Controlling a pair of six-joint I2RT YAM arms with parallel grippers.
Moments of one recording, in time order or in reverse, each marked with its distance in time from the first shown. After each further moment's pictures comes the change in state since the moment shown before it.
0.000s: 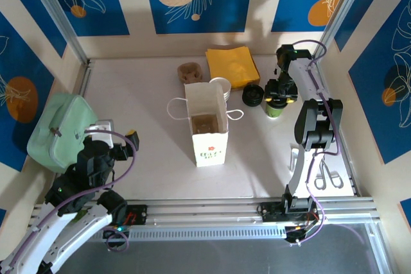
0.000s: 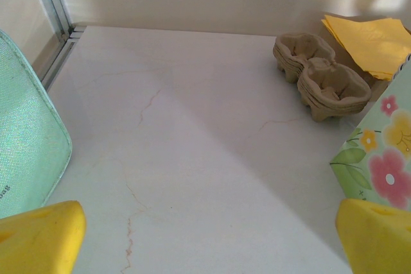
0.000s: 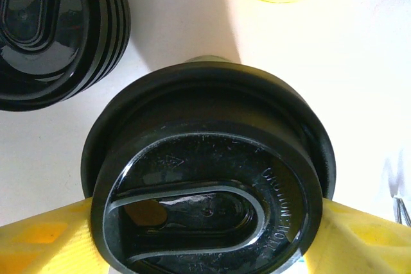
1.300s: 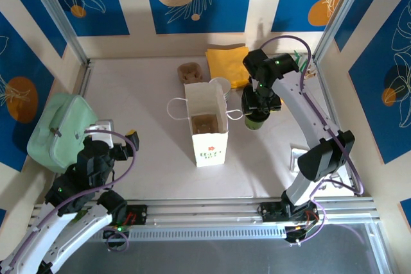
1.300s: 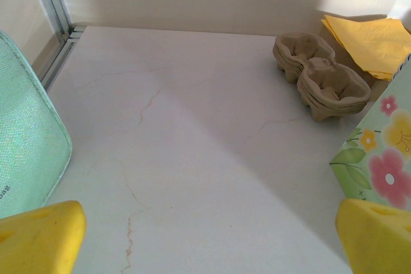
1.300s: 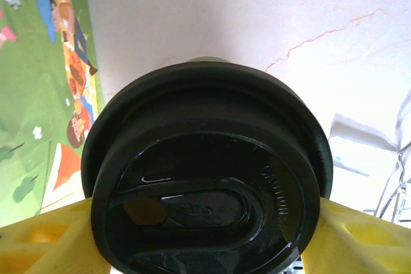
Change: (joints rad) left arm 0.000 0.000 0.000 0.000 0.001 0.000; right arm 0.403 -0.357 -0.014 -0.295 0.045 0.196
